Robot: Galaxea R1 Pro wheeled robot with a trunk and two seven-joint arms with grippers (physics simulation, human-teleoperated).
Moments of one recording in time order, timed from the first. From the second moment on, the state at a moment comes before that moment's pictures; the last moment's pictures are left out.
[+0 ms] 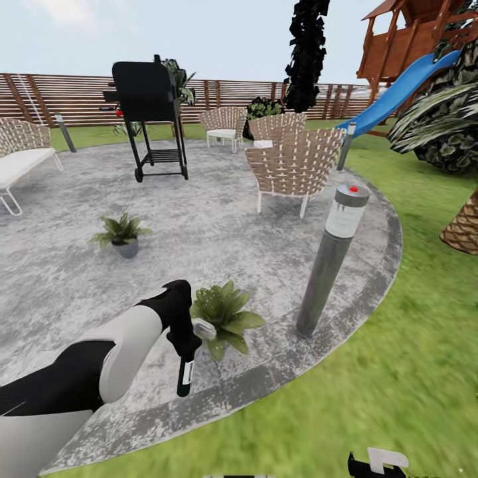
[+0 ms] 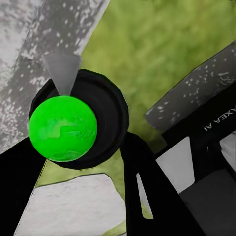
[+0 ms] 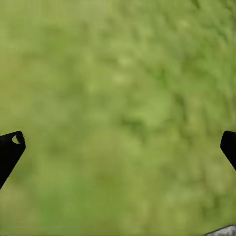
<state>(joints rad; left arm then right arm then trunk) -1.21 -0.15 0.06 -0.18 -1.37 1.00 -1.30 -0.43 -0.09 0.32 -0.05 -0.35 -0.42 -0.31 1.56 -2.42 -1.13</state>
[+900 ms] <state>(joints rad) -1.21 -0.12 -0.15 -0.27 -1.51 0.97 -1.56 -0.43 -0.10 0.32 -0.04 -0.34 -0.42 -0.31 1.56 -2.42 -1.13</state>
